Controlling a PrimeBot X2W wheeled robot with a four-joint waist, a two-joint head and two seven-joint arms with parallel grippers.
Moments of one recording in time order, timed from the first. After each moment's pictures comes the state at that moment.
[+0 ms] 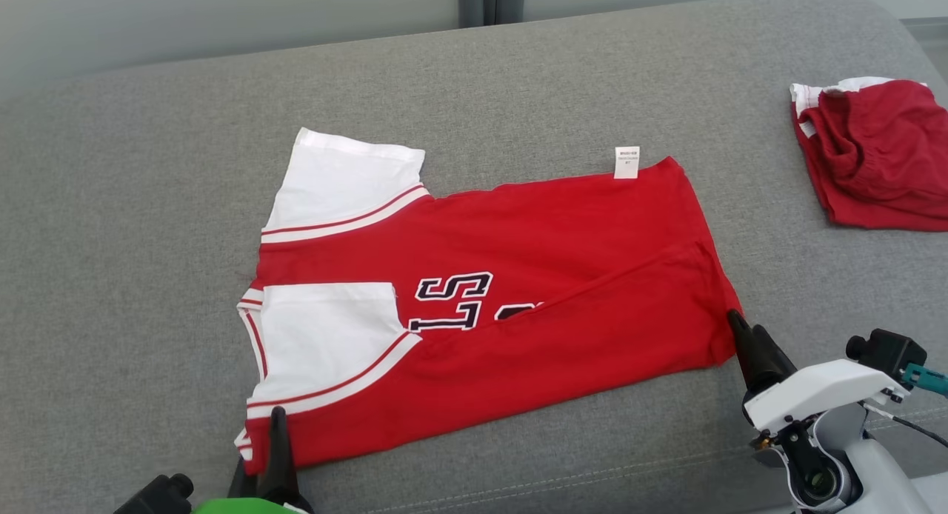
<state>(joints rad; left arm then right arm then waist) 0.05 0.09 -0.21 0.31 -0.94 -0.01 -0.26 -0.19 -0.16 0.08 0.44 0.93 0.13 0.00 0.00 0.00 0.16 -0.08</state>
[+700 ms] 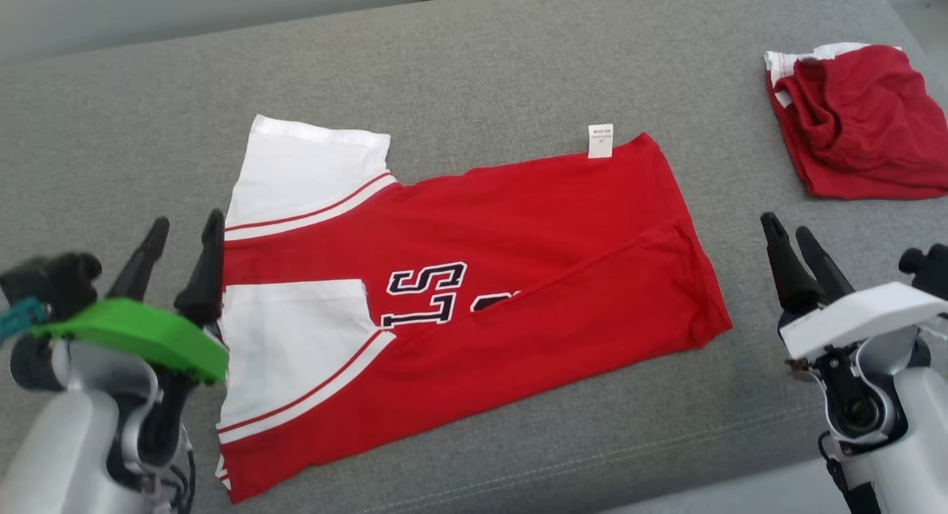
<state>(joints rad) -0.23 0.39 -0.24 0.08 -0.78 0.05 0.00 -0.23 -0.20 -0.02 0.24 0.83 0.13 0.04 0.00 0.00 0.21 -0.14</state>
